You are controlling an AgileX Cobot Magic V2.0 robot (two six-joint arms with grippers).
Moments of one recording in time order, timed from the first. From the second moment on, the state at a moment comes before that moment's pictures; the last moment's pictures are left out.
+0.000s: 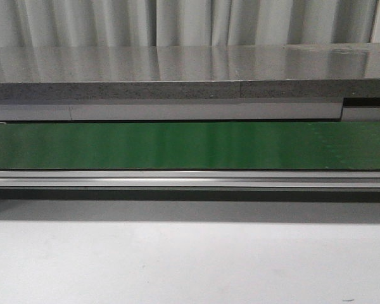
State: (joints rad) left arm 0.21 1.76 -1.15 0.19 0.51 0.17; right arm -0.14 0.50 -0.39 0.46 0.36 -0.63
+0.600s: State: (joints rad) left arm 0.21 1.84 -1.15 0.18 0.47 0.17; right arm -0.14 0.50 -0.39 0.46 0.36 -0.63
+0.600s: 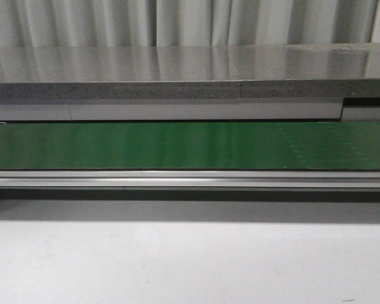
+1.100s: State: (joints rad) left arm 0.22 1.84 -1.16 0.19 0.47 0.17; right arm -0.14 0.50 -0.39 0.46 0.36 -0.63
